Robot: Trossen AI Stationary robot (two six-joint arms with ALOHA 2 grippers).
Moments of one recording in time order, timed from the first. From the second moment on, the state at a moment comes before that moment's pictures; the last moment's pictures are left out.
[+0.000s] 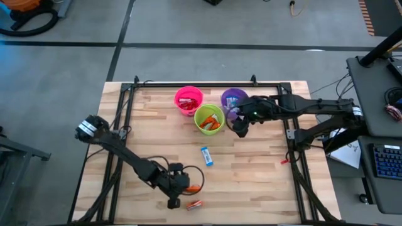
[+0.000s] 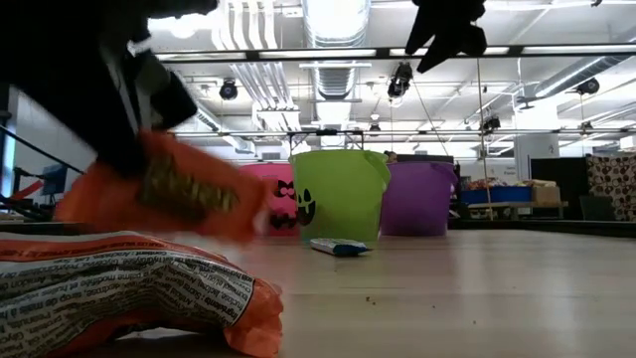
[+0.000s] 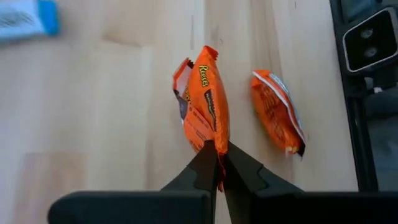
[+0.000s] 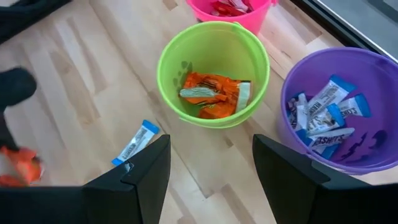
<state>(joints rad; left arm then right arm) -0.60 1.74 1.07 -0.29 -0.17 -0.61 -0.05 1.30 1.30 -0.88 0.18 0.51</state>
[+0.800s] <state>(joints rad) 0.06 1.35 1.07 -0.29 -0.16 -0.10 -0.03 1.27 1.30 -0.78 0.34 0.54</state>
